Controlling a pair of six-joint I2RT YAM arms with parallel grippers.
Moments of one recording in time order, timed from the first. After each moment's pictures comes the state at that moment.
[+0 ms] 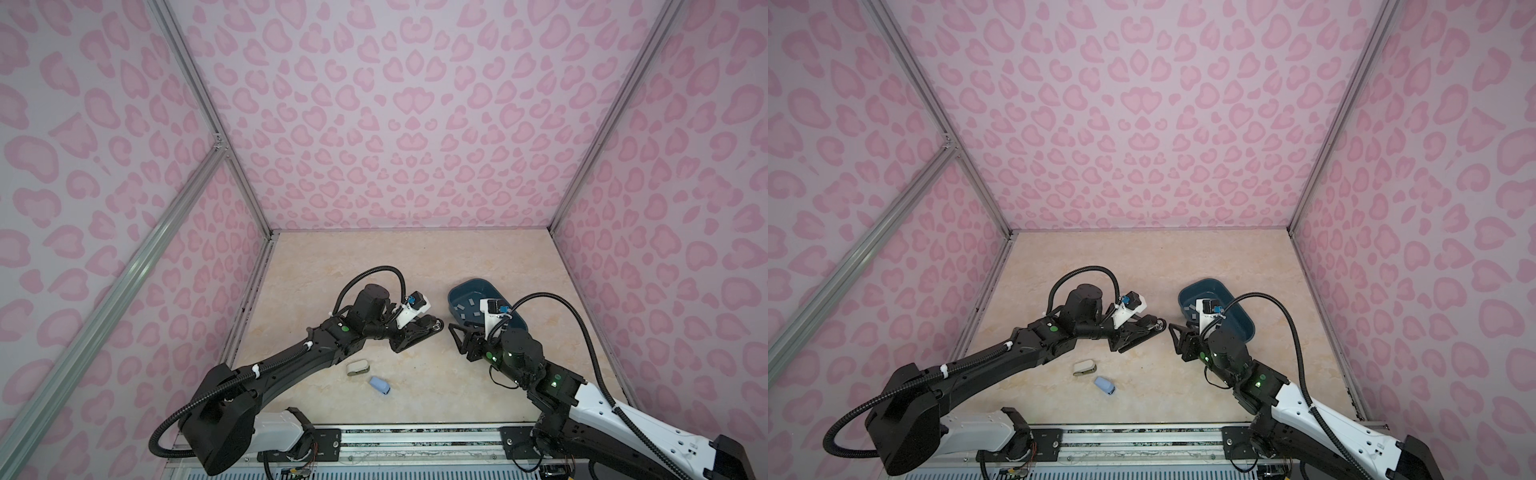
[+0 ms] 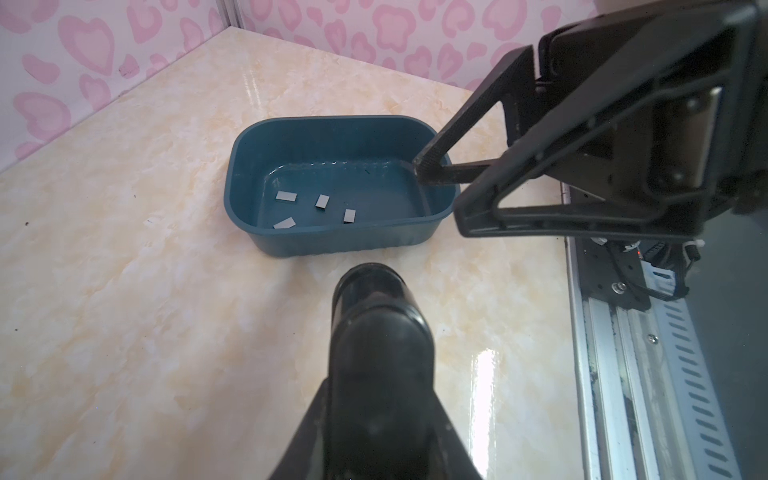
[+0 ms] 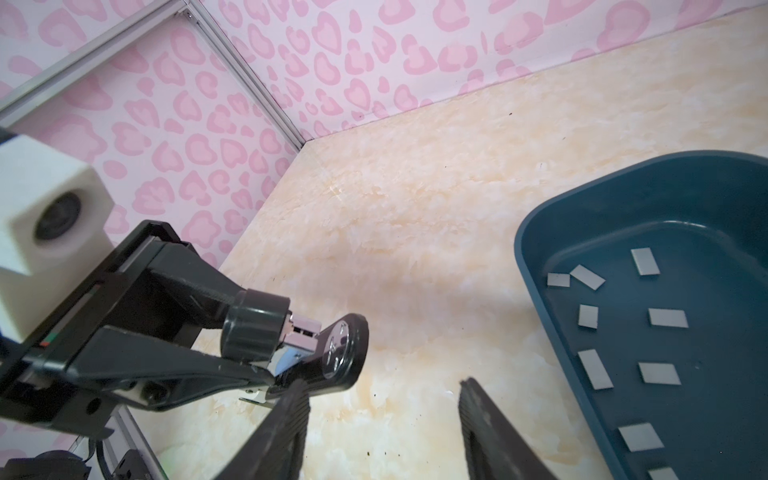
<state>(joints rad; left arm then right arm) -0.74 1.31 0.81 -0.07 0.49 0.22 0.84 0.76 0.43 -0.02 0.18 0.62</state>
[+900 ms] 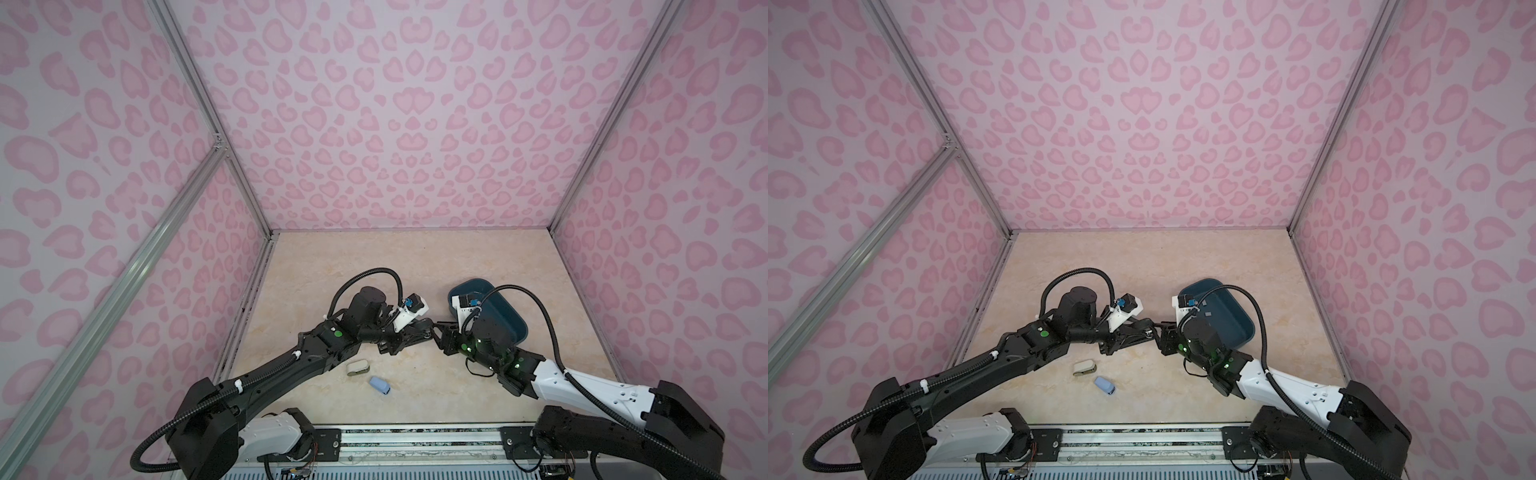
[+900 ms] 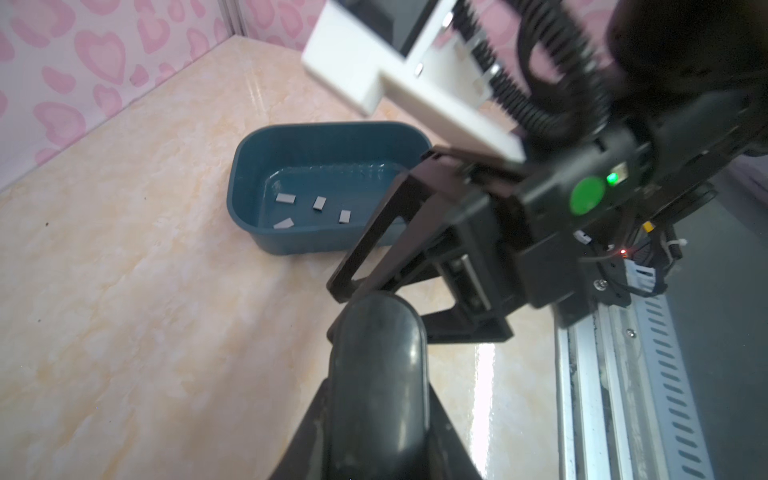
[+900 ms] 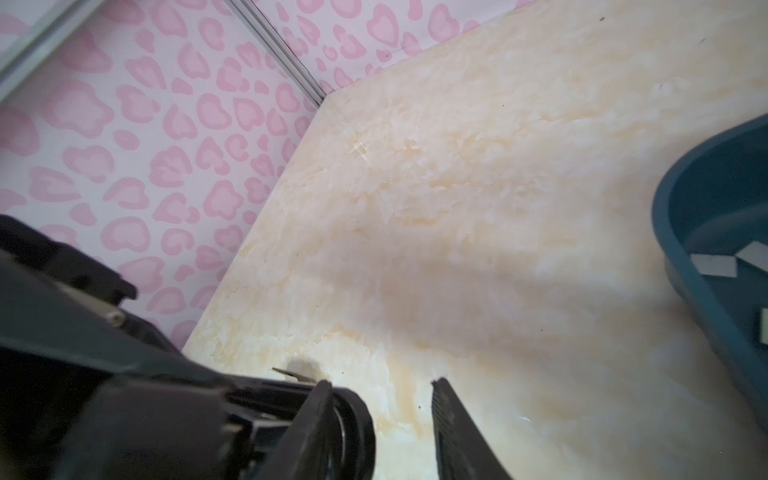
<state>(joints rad) -0.76 1.21 0.81 -0.11 0.50 0.21 0.83 1.14 0.46 0.23 0.06 0.70</state>
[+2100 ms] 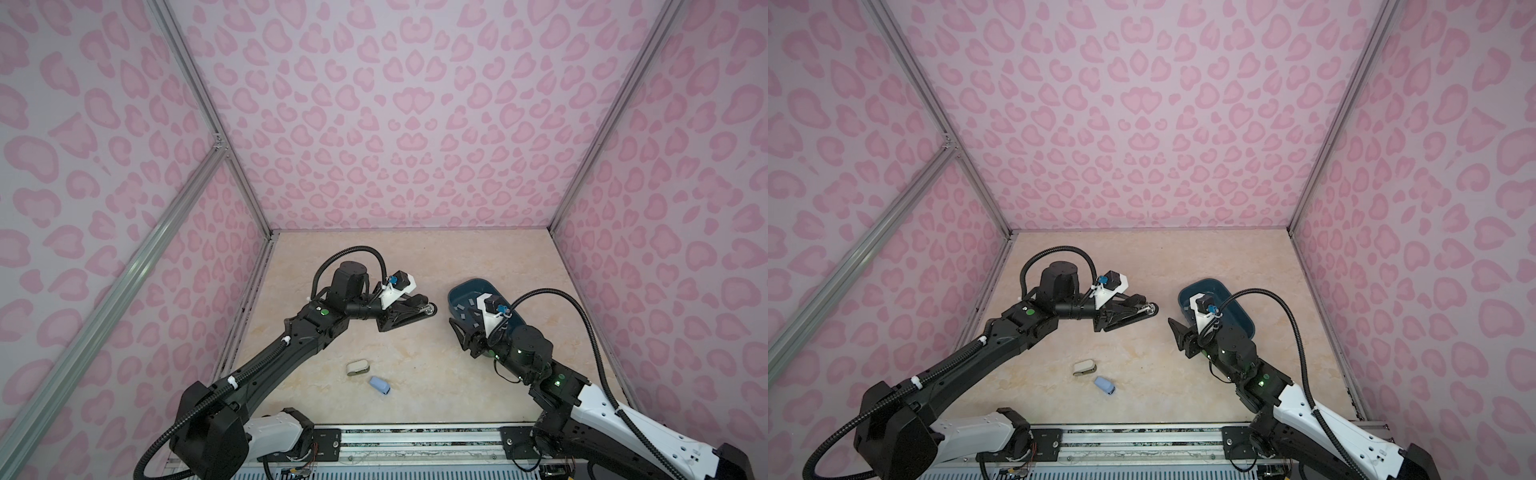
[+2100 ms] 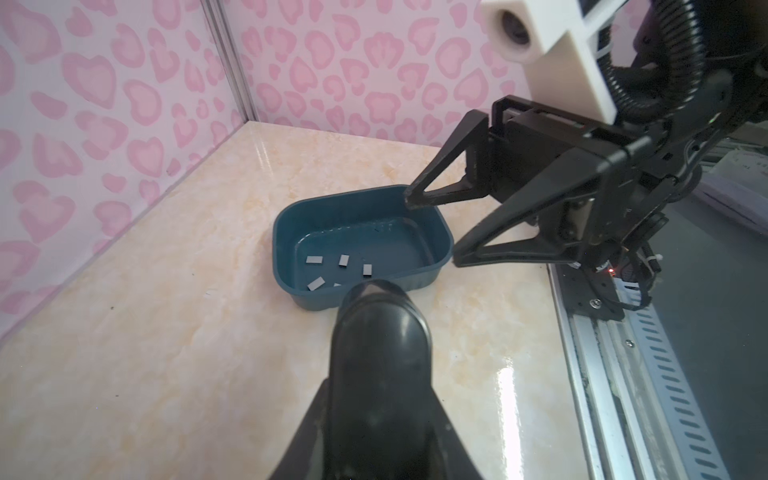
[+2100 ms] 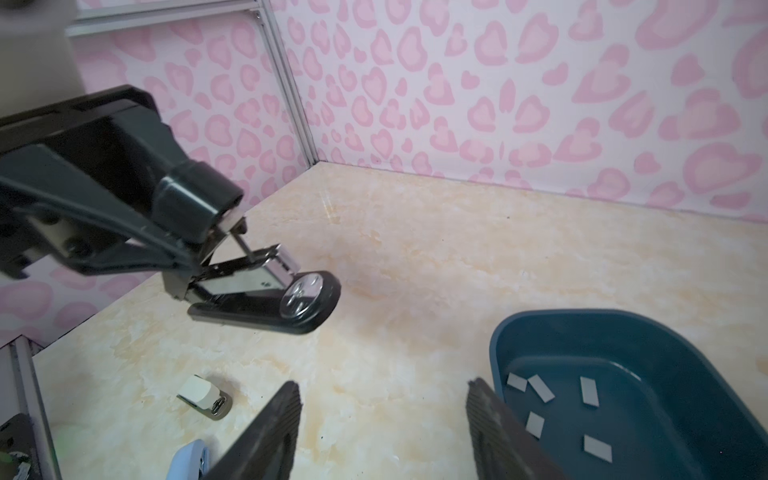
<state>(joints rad) -0.56 1.26 1.00 -0.25 0.71 0.39 0.74 0.72 0.45 0.09 0.06 0.17</state>
